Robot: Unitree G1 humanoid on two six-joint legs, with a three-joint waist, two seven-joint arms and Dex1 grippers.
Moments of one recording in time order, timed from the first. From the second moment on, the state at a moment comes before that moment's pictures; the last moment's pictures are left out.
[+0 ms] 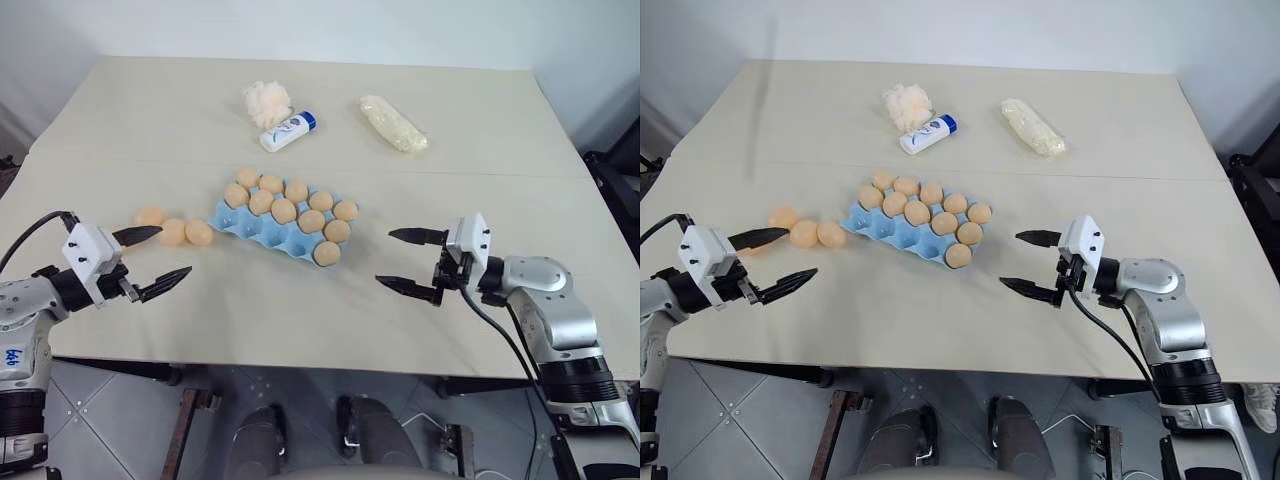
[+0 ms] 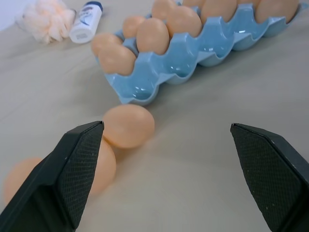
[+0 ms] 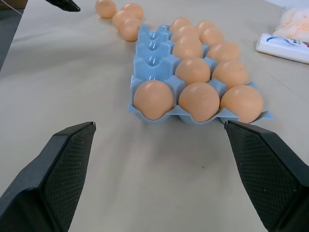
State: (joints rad) left arm -0.17 0.82 0.33 0.17 -0.37 -0.05 -0.97; right arm -0.37 -0.59 0.01 0.01 0.39 0.15 1.12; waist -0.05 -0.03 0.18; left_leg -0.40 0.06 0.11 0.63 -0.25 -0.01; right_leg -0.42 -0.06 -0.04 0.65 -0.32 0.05
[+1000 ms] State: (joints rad) left arm -0.31 0.58 0.23 0.05 -0.26 0.29 -0.48; right arm -0.39 -0.45 0.06 -0.08 0.43 0.15 1.03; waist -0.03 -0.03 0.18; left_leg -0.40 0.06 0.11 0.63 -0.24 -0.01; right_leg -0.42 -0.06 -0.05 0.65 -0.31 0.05
